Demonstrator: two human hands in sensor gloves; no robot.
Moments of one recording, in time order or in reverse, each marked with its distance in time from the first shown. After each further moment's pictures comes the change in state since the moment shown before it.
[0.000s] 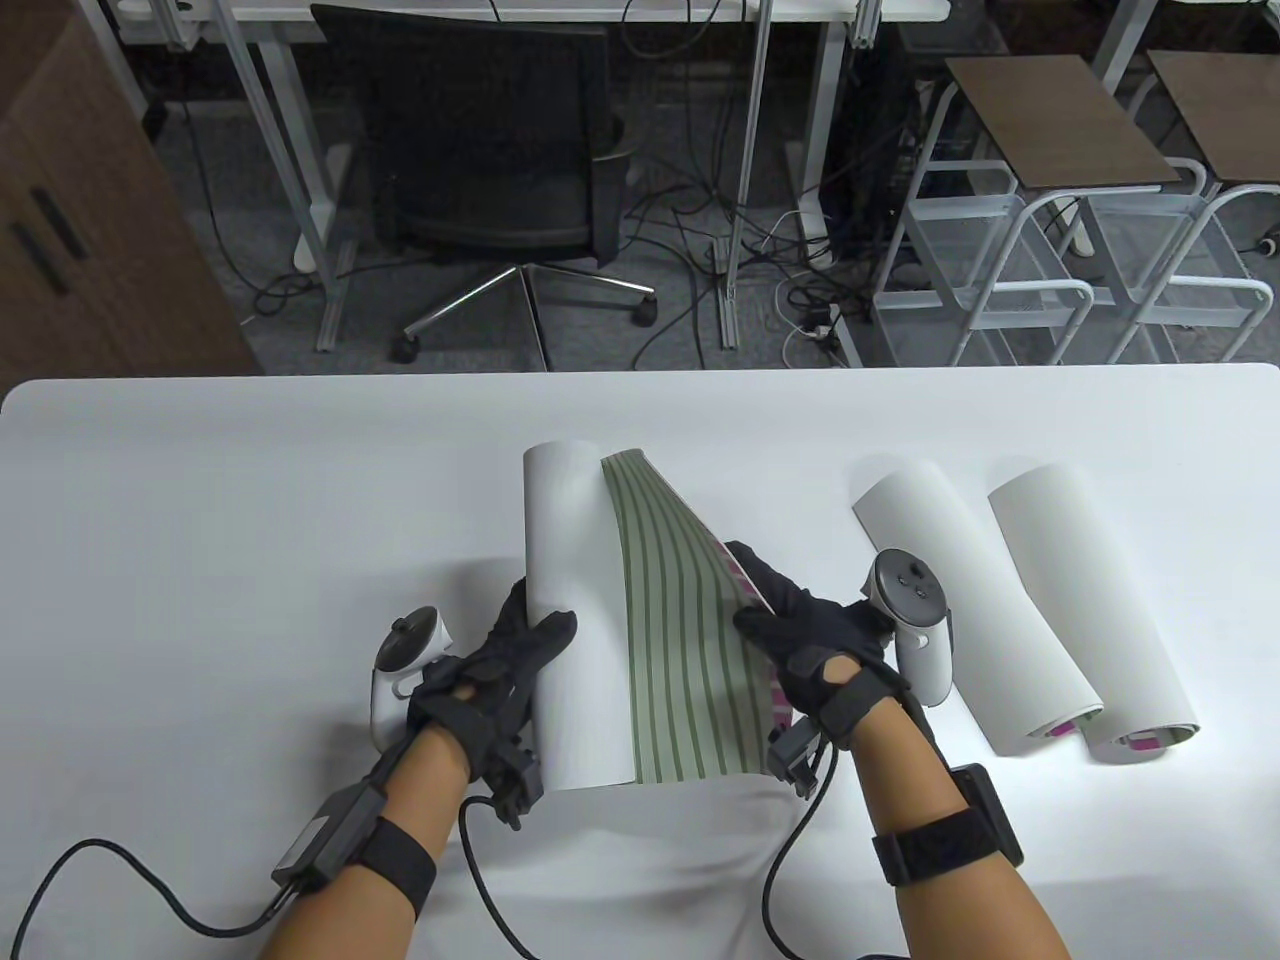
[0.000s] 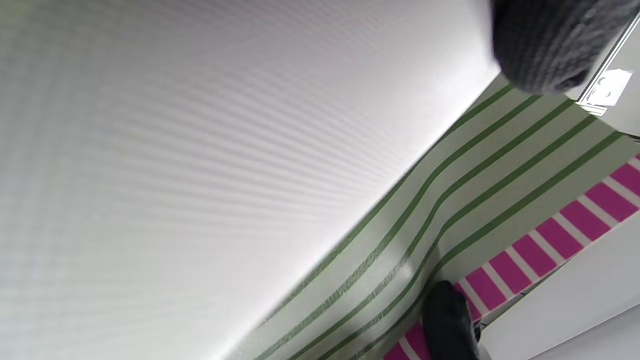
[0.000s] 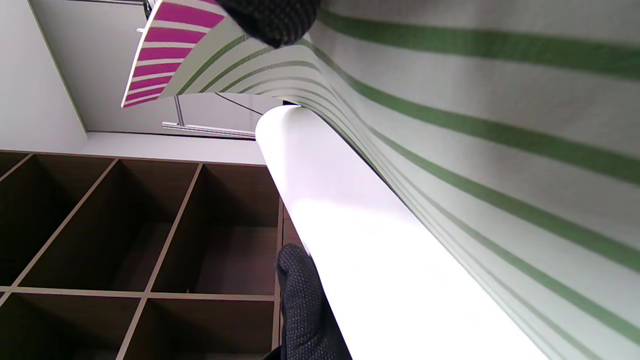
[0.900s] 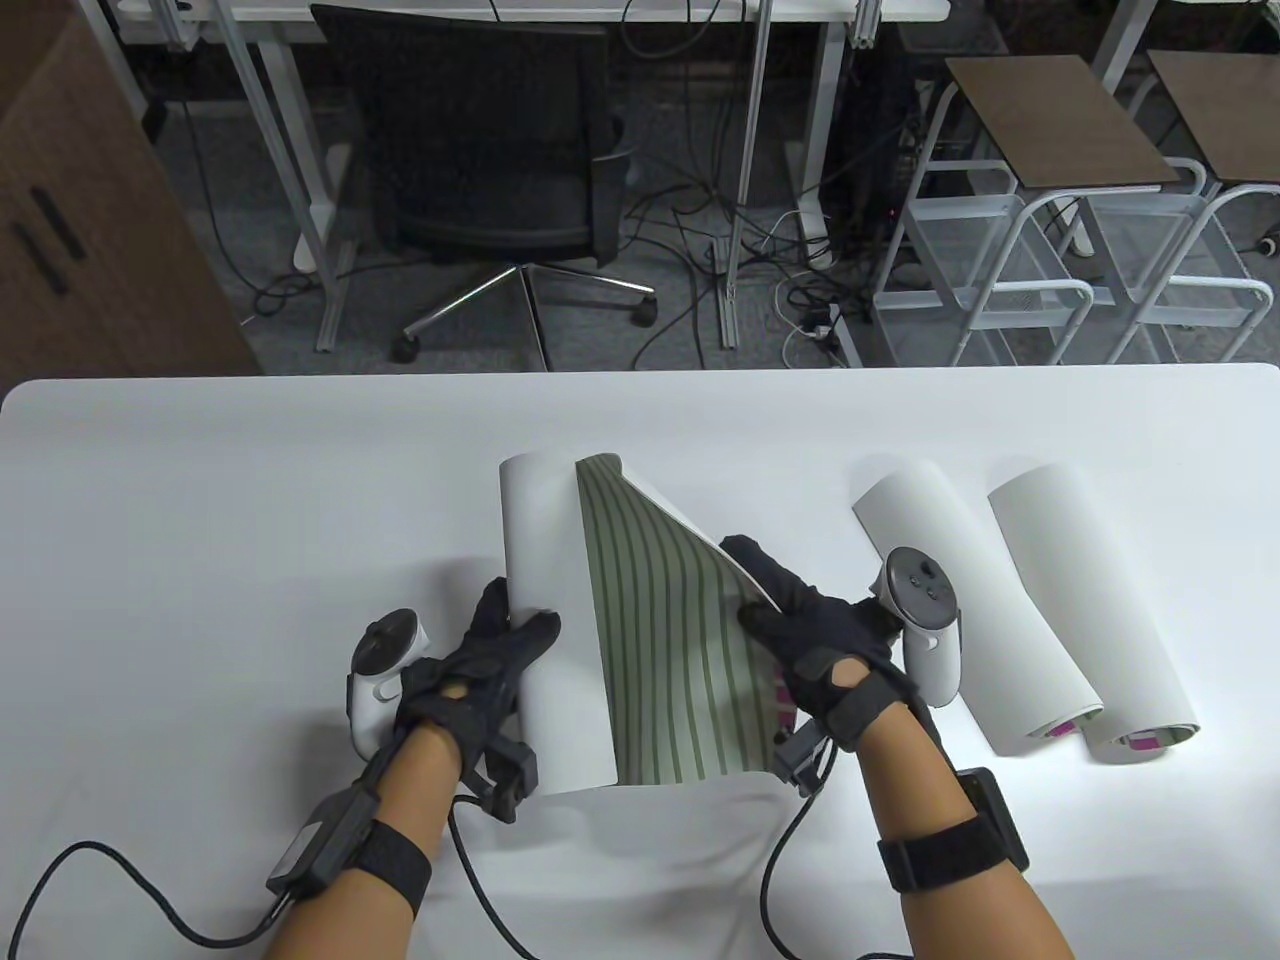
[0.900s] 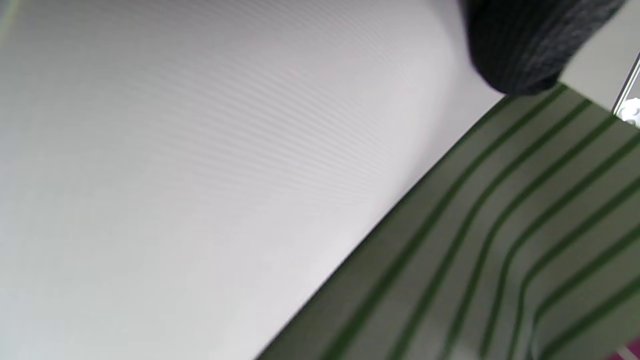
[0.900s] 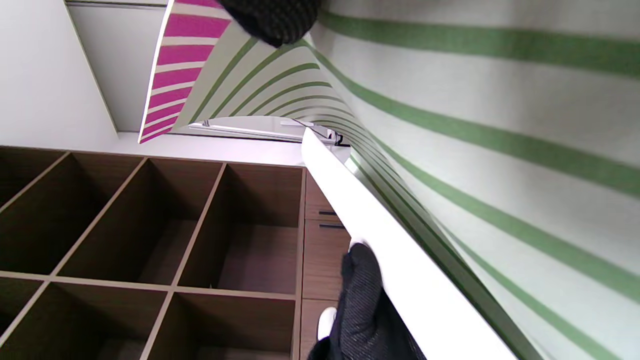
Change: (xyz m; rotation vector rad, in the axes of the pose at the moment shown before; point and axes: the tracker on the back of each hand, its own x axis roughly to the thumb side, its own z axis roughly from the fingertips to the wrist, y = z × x) left_hand 0.002 0.018 0.012 0.199 0.054 -0.104; right_hand 0.015 0.000 0.008 -0.002 -0.070 -0.015
